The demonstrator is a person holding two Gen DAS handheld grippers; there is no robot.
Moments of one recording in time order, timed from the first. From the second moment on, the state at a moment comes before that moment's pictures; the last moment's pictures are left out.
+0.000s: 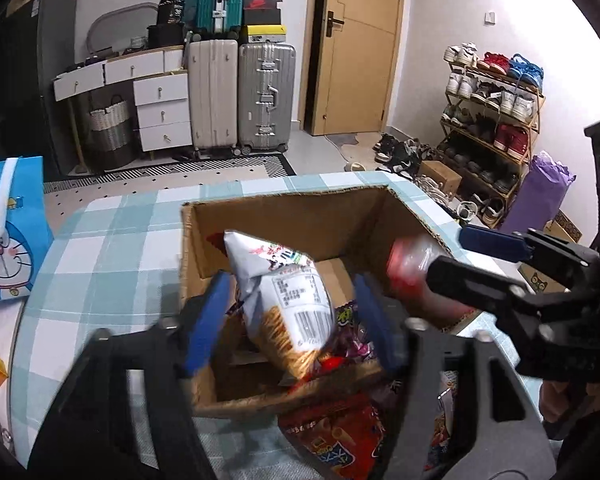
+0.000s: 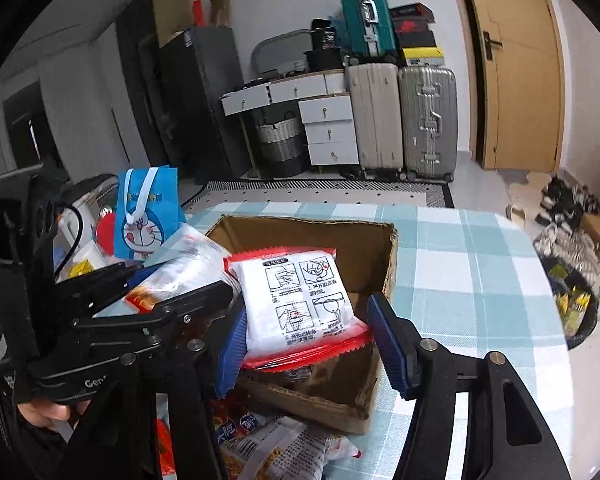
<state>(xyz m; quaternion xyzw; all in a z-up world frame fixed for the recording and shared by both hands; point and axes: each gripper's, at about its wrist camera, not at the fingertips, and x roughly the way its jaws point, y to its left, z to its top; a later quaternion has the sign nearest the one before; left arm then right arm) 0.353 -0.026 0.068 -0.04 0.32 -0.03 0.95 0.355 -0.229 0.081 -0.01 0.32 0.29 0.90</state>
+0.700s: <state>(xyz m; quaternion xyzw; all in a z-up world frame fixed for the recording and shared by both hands) 0.210 0.019 0.047 -0.05 0.31 0.01 0.95 0.275 -0.277 0.076 -0.02 0.32 0.25 0.91</state>
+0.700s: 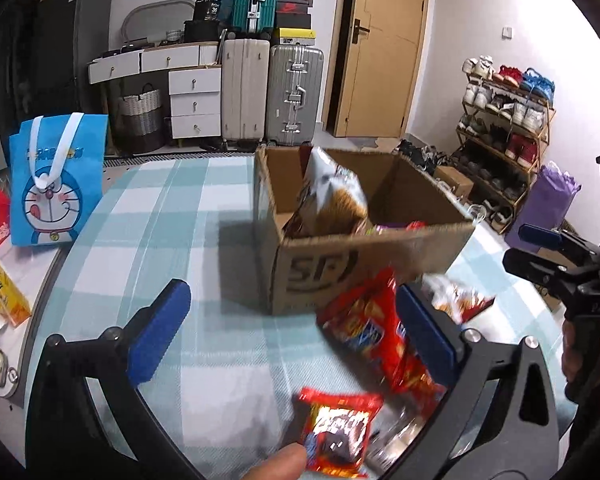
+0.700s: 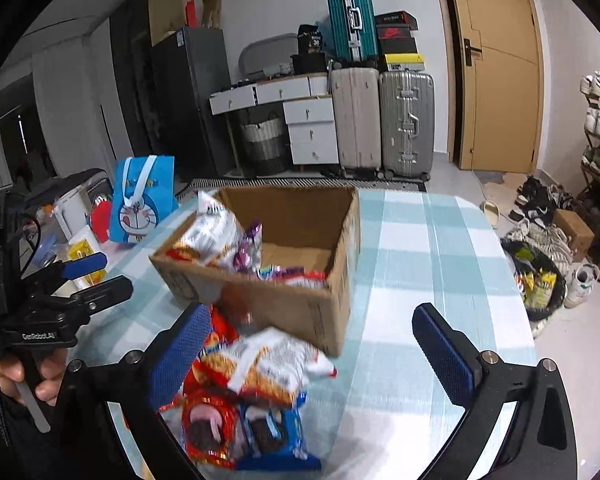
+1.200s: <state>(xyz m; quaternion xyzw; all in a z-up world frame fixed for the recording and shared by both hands) 0.188 0.014 0.035 -0.03 0.34 -0.01 0.94 0.258 -0.267 0.027 -0.08 0.38 0.25 0.89</state>
